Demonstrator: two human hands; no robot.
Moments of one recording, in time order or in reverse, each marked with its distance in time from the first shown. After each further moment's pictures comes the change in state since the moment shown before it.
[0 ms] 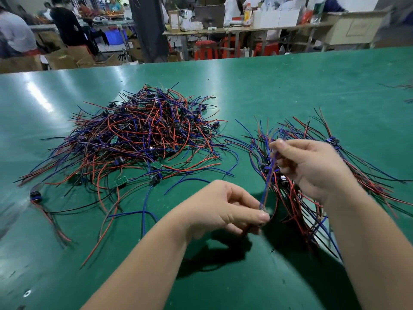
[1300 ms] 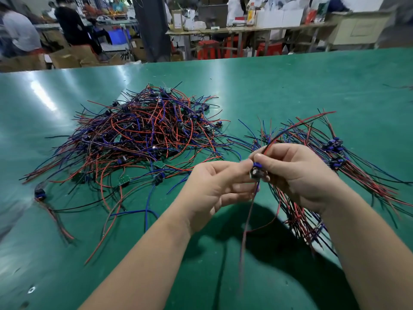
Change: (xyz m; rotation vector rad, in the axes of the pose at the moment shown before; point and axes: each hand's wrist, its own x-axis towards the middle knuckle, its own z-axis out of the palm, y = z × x) left_hand 0.007 0.009 -0.004 -0.473 0.163 0.281; right_hand -0.012 0.007 0.014 -0.009 -0.379 -0.051
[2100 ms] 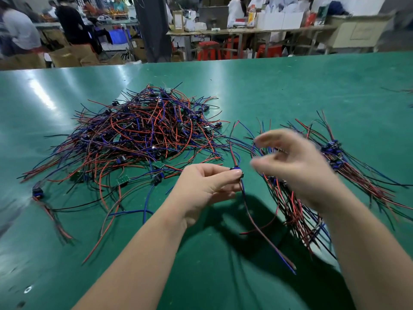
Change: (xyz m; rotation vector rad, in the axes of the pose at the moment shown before) left_hand 0.005 -0.002 -0.014 0.117 0.252 -0.055; right_hand 0.000 -0.005 -0.004 -0.402 0.147 -0.233
